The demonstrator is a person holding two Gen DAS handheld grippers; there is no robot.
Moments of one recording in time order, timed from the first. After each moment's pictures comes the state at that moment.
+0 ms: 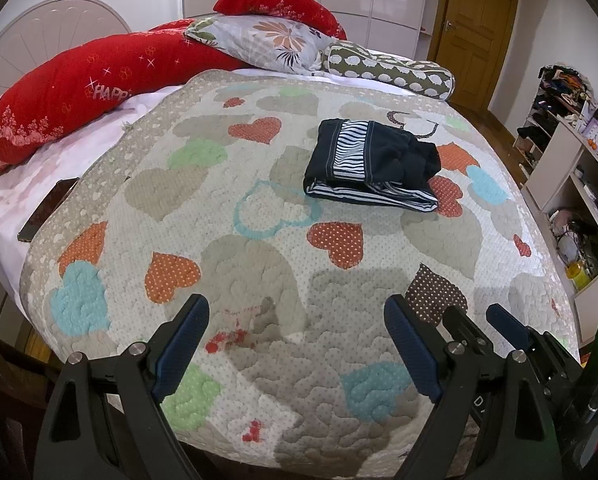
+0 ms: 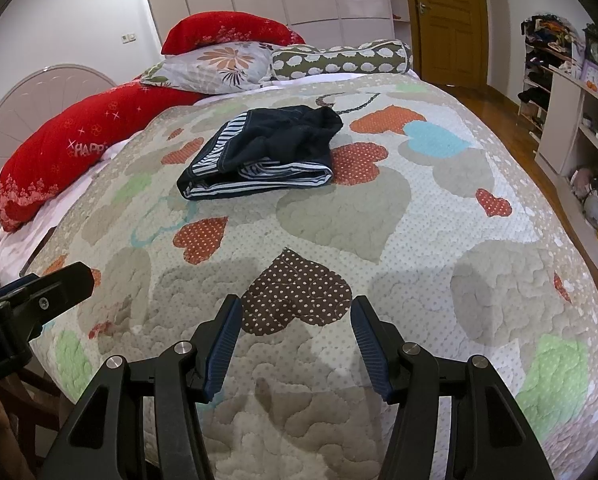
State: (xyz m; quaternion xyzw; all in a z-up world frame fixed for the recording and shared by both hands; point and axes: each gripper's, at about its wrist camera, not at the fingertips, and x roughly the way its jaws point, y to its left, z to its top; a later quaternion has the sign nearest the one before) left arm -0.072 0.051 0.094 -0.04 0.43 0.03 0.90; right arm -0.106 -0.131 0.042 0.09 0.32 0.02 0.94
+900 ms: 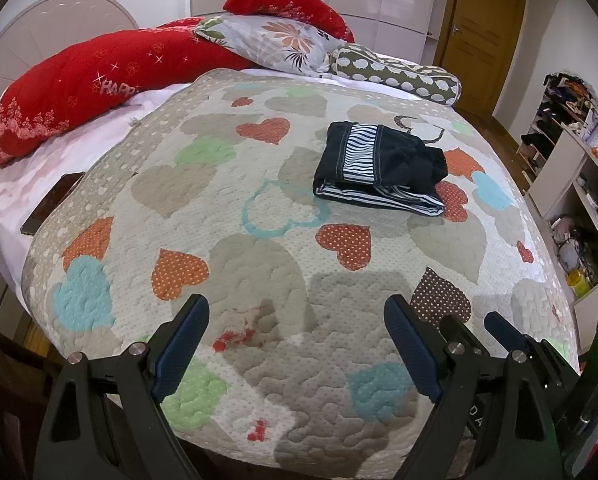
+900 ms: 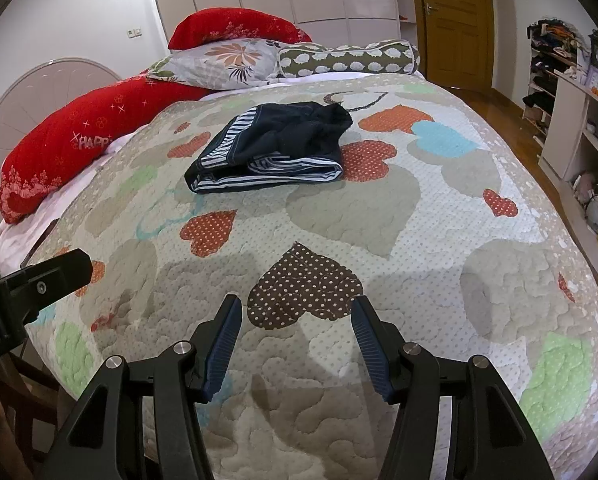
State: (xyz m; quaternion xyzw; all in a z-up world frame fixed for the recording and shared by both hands) left arm -0.071 0.057 0.096 -0.05 0.43 0.03 0.90; right arm -0.106 -0.124 0.038 0.08 0.32 0.02 0.94
